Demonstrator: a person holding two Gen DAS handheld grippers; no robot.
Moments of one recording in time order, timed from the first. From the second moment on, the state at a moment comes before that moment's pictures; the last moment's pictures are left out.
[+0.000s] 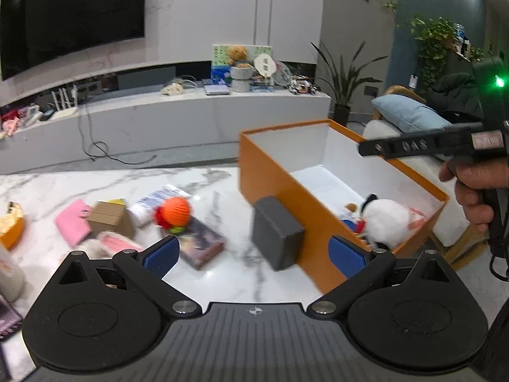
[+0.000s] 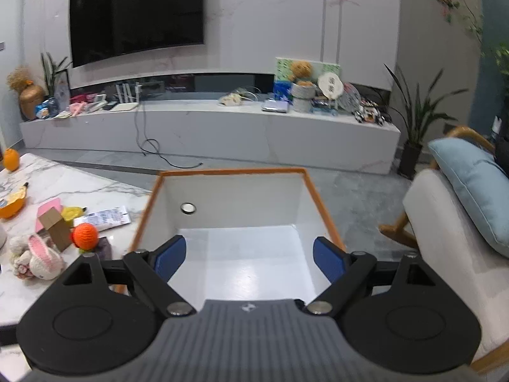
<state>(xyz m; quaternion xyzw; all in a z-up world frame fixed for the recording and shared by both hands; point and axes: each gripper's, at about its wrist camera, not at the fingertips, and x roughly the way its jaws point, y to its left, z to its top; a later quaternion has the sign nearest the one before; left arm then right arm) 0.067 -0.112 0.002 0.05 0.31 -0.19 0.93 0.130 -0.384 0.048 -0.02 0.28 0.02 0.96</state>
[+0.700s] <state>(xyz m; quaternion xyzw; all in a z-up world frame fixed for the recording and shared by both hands) 0.117 -0.005 -0.015 0.18 0.29 -0.24 0.91 0.094 -0.304 0.053 -0.13 0.27 0.06 0.95</state>
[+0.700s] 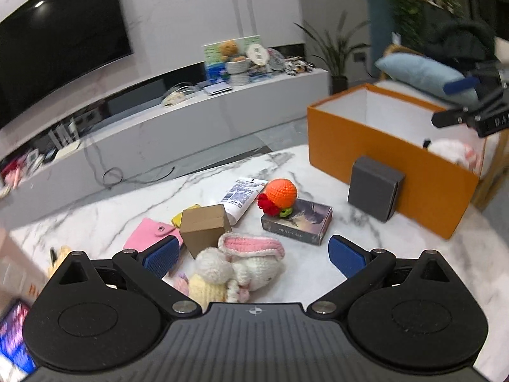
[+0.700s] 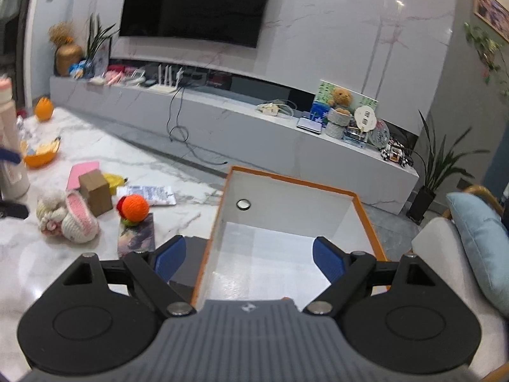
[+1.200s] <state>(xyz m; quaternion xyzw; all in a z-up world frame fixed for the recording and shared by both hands) 0.165 -0.001 -0.056 0.20 0.31 -0.28 0.89 0.114 -0.233 0.036 -0.28 0.32 0.12 0.90</state>
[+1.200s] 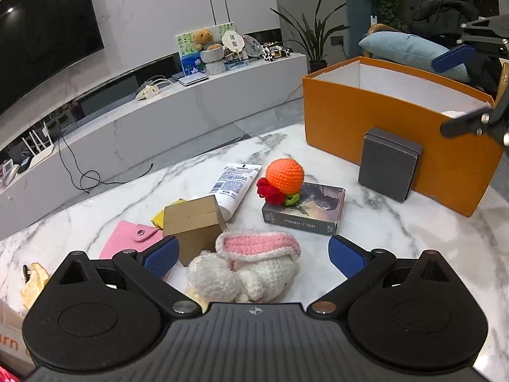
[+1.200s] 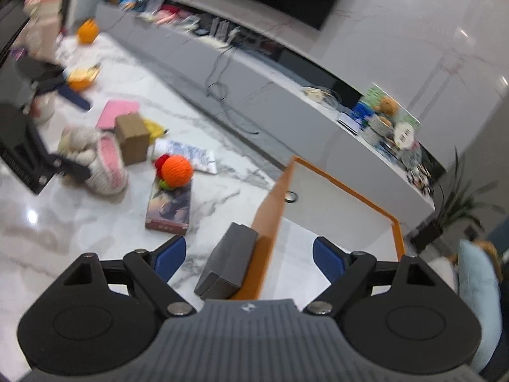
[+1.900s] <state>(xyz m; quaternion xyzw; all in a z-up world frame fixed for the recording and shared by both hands) 0.189 -0.012 -0.069 0.16 0.38 -0.28 0.86 0.188 -0.168 -0.028 -0.64 0.44 0.33 0.53</state>
